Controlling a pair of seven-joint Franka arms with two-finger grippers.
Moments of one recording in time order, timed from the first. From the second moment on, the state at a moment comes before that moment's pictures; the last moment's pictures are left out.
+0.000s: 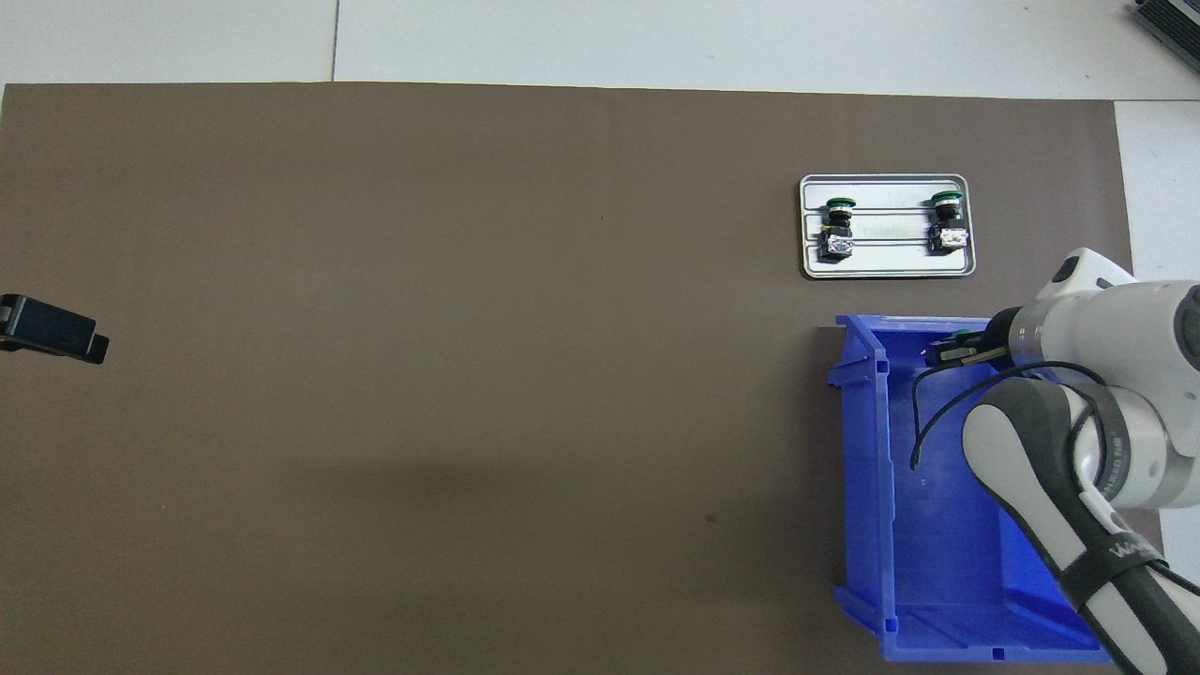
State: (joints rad) left arm 0.02 -0.02 -0.03 -1.51 -0.02 1.39 0.17; right arm 0.03 0.02 -0.10 -2.25 -0.01 2.39 -0.26
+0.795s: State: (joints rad) left arm 0.02 -0.02 -0.03 -1.51 -0.02 1.39 0.17; right arm 0.03 0.03 -0.10 -2.28 0.00 2.42 -0.25
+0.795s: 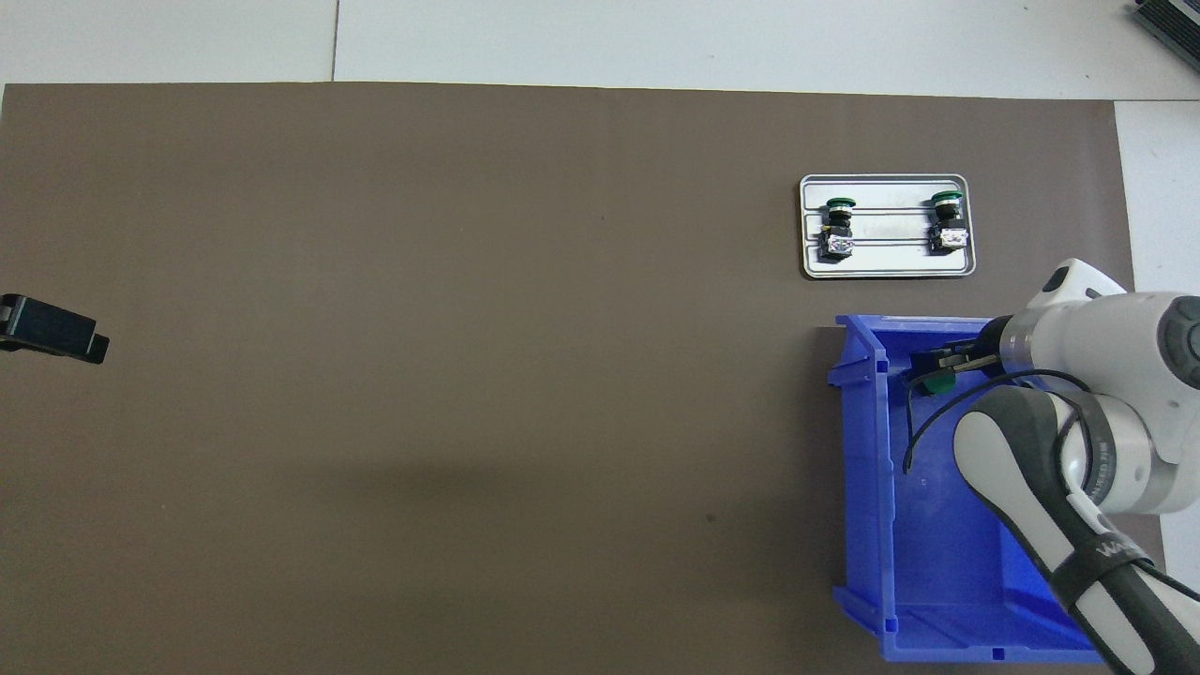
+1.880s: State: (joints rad) left arm 0.02 -0.02 -0.03 -1.51 -0.02 1.39 0.17; right arm 0.03 -0.01 -0.11 -1.85 -0.01 1.96 0.01
